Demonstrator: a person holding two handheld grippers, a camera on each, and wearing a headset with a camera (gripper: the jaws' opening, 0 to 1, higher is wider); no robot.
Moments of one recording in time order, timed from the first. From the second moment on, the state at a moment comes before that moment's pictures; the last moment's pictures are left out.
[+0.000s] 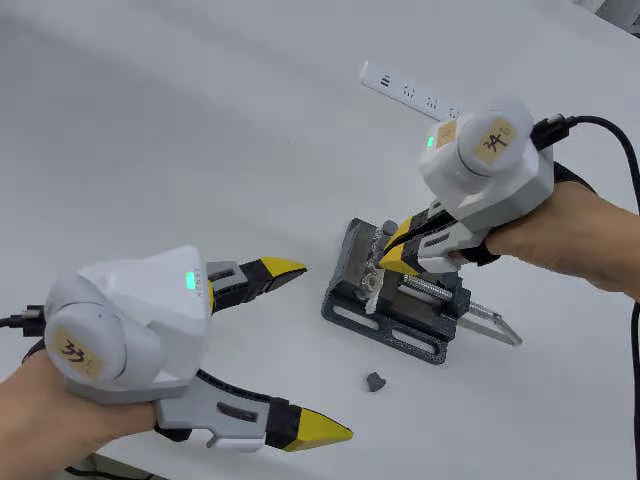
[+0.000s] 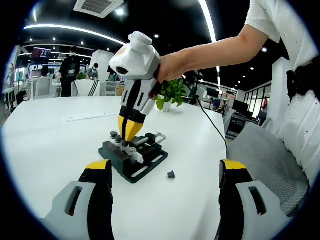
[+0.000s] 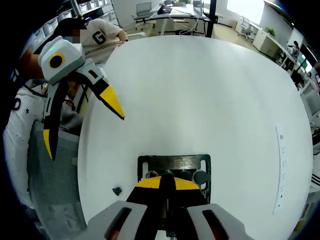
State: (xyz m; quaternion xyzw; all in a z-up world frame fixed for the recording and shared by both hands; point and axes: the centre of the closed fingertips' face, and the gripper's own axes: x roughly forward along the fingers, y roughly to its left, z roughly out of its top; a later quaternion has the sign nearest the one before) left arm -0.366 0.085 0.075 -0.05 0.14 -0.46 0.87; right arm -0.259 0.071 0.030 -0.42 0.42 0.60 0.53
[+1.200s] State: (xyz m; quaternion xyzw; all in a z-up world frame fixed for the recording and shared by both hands) left arm -0.361 0.083 0.080 -0.05 0.13 -0.46 0.87; right arm -0.261 0.071 0.025 -0.46 0.43 0.59 0.50
